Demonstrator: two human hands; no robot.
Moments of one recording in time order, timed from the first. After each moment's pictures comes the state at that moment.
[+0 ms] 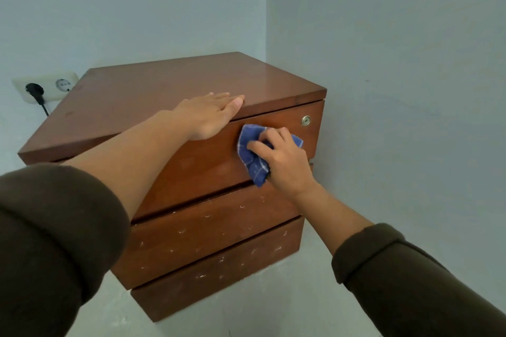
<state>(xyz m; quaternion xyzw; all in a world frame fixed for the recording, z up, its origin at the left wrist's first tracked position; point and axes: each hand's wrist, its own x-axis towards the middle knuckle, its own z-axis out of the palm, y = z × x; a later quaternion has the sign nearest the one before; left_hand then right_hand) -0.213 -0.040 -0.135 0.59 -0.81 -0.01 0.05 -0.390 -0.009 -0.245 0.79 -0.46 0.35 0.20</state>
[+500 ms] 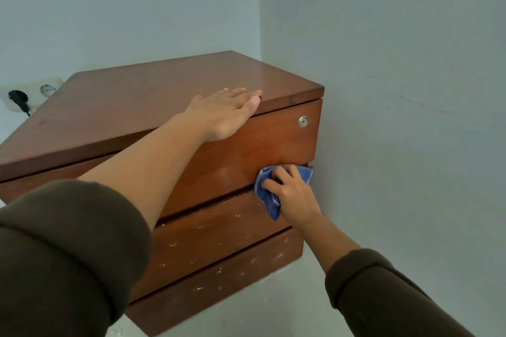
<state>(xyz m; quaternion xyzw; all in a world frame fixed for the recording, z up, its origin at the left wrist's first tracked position) -0.254 -0.056 -0.139 0.57 -0.82 0.00 0.05 -0.421 -0.036 -0.334 0.81 -0.50 0.27 0.15</state>
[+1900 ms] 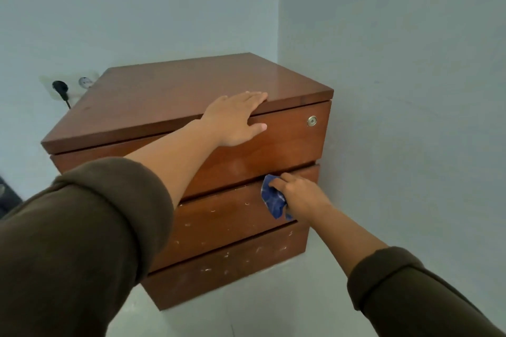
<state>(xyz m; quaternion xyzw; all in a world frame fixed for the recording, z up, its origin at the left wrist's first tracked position) -0.244 -0.040 -0.150 0.51 -0.85 0.11 0.08 -0.417 0.010 -0.277 0.84 -0.55 0.01 -0.01</state>
